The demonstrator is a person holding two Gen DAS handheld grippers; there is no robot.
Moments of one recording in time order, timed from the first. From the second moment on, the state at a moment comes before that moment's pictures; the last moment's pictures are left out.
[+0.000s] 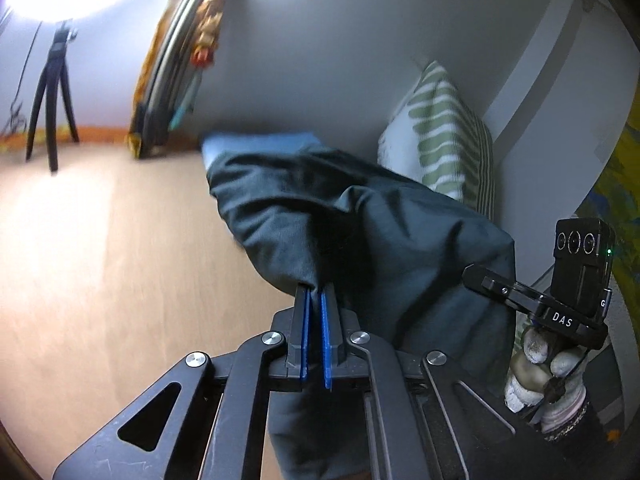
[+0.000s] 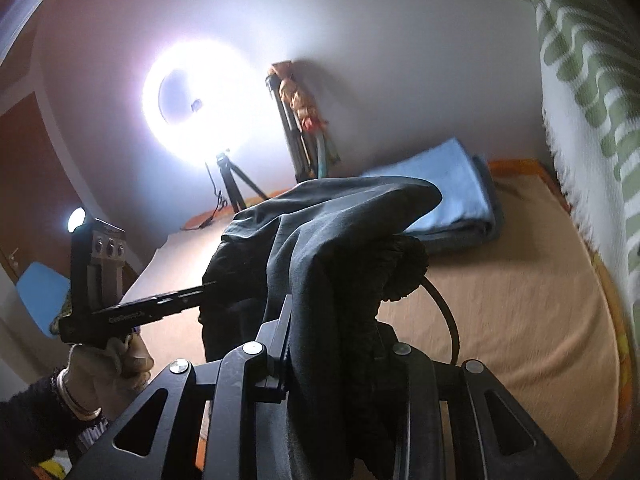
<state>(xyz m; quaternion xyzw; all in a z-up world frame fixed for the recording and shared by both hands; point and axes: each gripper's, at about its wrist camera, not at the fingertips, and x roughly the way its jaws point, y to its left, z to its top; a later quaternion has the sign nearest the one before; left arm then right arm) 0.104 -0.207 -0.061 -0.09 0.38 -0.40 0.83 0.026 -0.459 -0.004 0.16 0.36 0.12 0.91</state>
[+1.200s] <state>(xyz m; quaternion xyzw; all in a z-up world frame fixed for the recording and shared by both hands) 0.261 -0.288 -0.160 -0.17 0.47 -0.32 0.81 0.158 -0.542 -0.051 0.09 0.44 0.06 0.89</state>
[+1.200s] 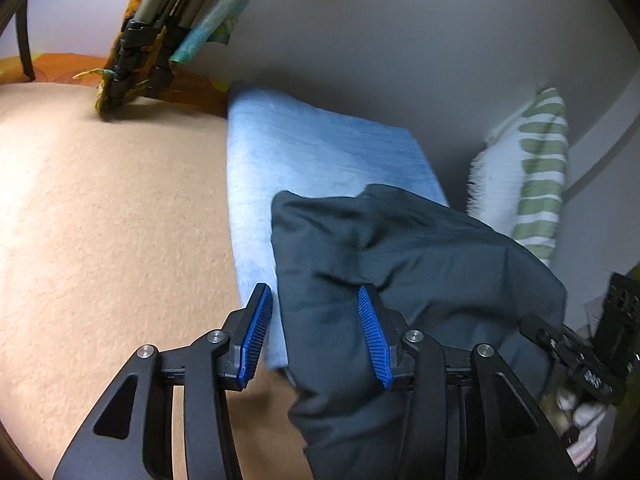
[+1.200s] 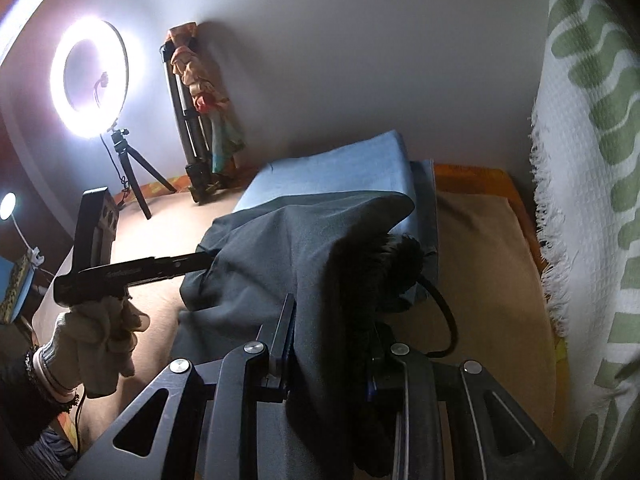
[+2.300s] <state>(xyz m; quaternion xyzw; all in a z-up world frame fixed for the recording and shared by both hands) 0.281 -0.261 -0.010 -0.11 0.29 -0.36 0.88 0.189 -0.494 0.038 0.01 0.36 0.09 0.93</state>
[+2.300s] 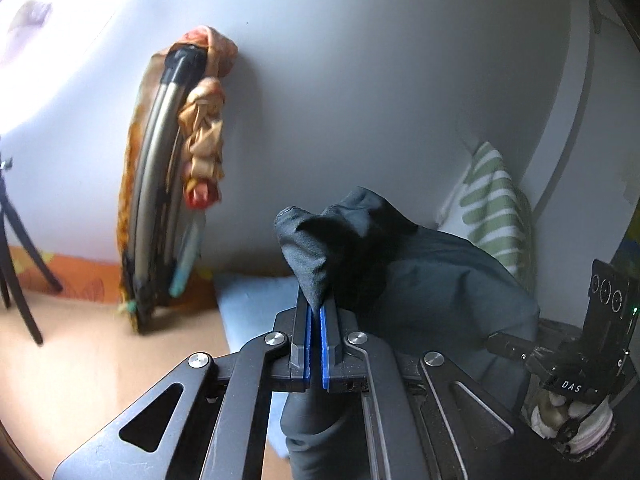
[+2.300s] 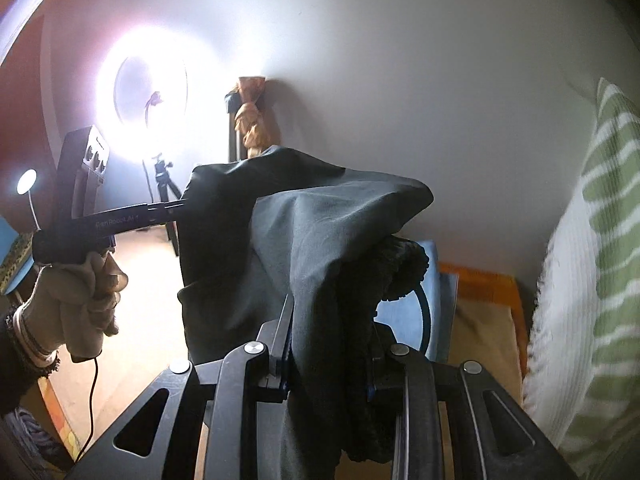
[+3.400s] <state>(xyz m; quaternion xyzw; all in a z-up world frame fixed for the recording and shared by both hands) 0.341 -0.320 -0.068 -0.02 0.36 -0.28 0.89 0.281 -0.588 -0.044 0.04 0.41 -0.03 0.91</state>
